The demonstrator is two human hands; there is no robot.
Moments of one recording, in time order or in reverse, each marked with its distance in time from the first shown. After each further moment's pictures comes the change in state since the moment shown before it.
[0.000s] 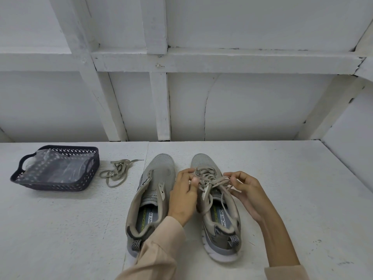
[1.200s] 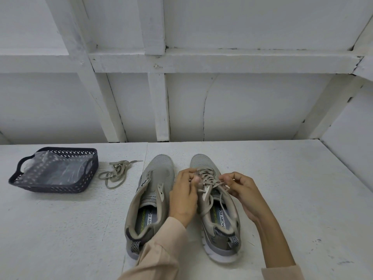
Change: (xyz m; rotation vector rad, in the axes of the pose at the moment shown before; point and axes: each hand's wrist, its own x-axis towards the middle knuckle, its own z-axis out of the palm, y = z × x) left_hand 0.004 -0.004 0.008 0.028 0.060 0.072; right_hand 0.000 0.004 0.012 -0.146 0.013 -0.058
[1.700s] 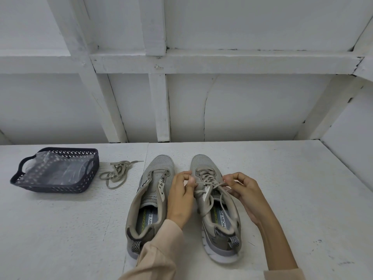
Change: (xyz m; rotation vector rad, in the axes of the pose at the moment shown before) left_hand -0.005 -0.007 -0.001 -0.336 0.040 -0.119; right_hand -0.006 -0.003 -0.001 0.009 0.043 0.024
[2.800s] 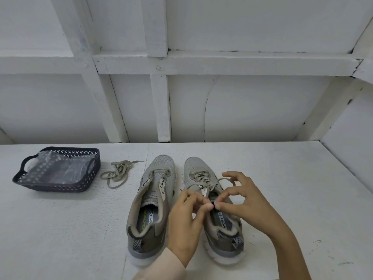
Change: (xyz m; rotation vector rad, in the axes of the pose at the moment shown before) left_hand -0.058 0.027 -0.007 0.189 -0.053 0.228; right_hand -0.049 -0.038 0.008 -0.709 -0.159 -0.215
